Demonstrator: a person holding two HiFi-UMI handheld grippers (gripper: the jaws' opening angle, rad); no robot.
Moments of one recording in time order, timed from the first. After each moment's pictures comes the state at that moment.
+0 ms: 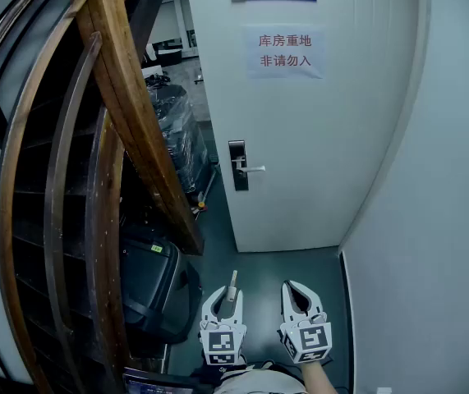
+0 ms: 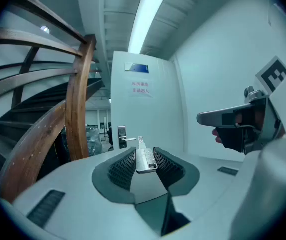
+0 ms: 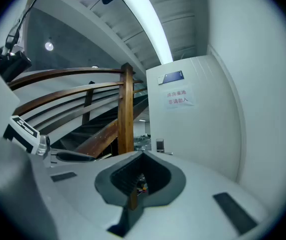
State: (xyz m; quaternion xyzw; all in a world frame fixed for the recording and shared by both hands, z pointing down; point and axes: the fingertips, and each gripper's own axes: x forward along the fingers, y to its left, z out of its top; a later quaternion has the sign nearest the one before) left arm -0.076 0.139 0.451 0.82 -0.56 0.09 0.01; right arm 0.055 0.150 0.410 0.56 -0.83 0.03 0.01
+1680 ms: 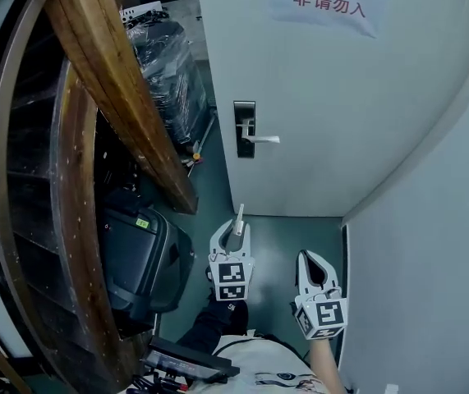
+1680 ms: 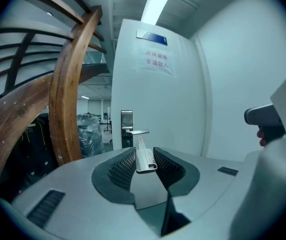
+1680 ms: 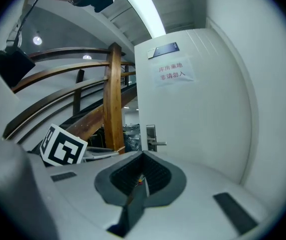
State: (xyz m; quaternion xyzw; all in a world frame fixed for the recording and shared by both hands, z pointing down) left arm -0.061 -0.108 0.528 0.80 -0.58 0.11 0.07; right arm 0.083 -0.015 0.473 0.57 -0.82 0.08 0.05
